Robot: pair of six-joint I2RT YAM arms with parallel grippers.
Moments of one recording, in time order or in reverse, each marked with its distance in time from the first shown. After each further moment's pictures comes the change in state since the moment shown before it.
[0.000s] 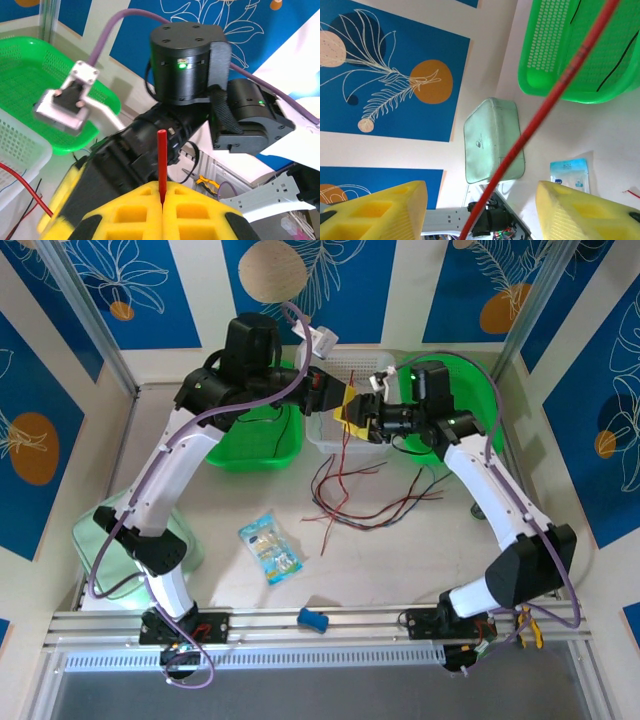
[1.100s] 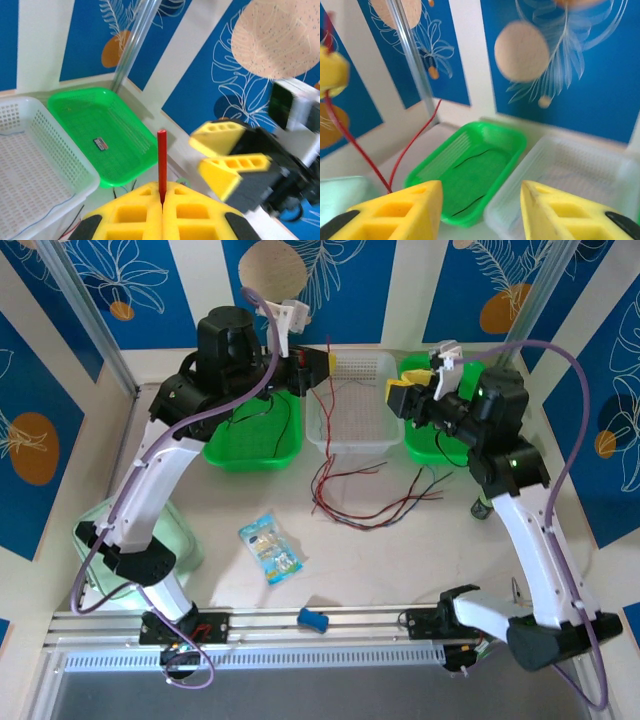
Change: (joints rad) left arm -0.024 -0.083 0.018 0.070 -0.345 -0.152; right arm -0.093 -0.322 0.014 0.044 0.426 -0.621
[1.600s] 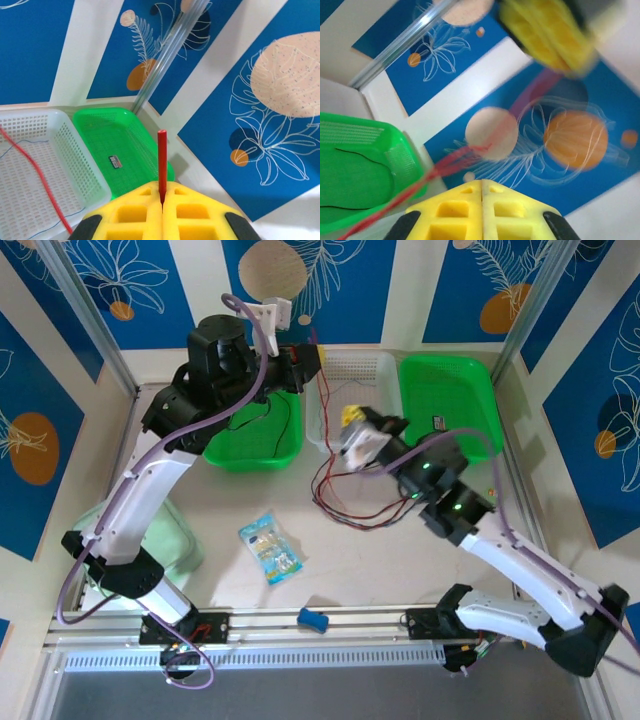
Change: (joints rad) left arm -0.033 -0.090 -0.116 0.106 -0.190 -0.082; right arm 0.469 -0.148 -0.403 0.545 0.498 -0.997
